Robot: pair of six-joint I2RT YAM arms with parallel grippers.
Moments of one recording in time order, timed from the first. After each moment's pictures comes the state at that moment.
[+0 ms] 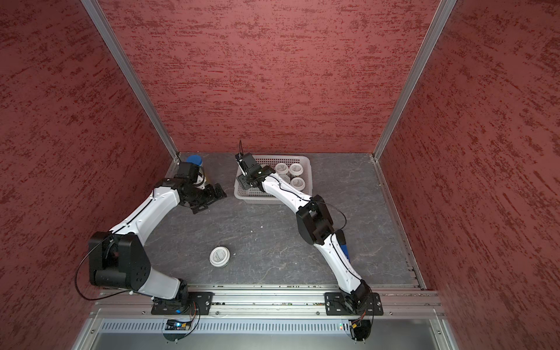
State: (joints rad) left arm -0.08 1.51 1.18 -0.82 0.27 -0.54; right arm 0.72 2.44 2.28 -0.61 0.16 0.02
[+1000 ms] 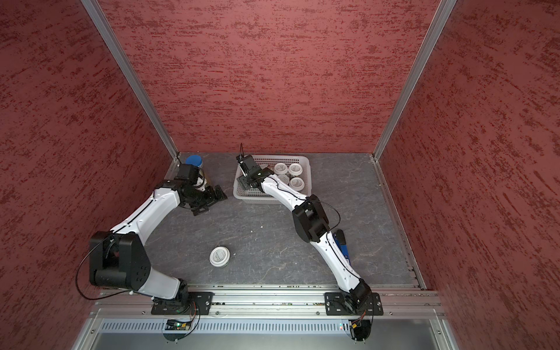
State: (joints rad) left arm -0.07 1.51 1.16 -0.81 0.30 -0.54; right arm 0.71 2.52 2.33 -0.58 0.16 0.00
